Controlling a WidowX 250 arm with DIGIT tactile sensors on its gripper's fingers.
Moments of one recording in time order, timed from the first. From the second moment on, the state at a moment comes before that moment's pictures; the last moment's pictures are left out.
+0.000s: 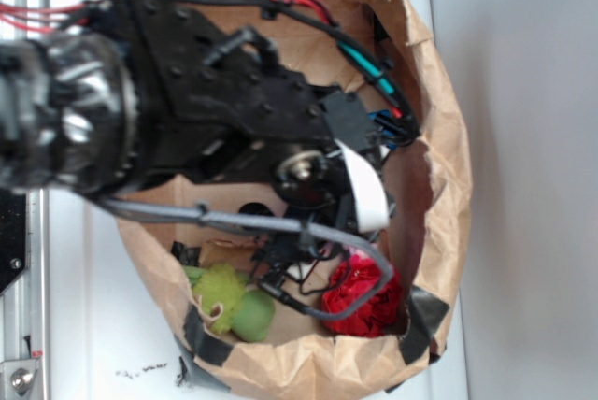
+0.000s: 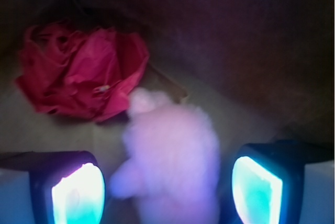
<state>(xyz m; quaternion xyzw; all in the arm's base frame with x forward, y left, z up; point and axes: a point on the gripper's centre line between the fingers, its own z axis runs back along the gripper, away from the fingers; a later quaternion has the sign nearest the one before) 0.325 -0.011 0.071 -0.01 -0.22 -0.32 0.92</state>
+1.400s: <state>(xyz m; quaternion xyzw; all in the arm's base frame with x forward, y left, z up) 0.346 0.020 0.062 -0.02 -0.22 -0.25 0.94</state>
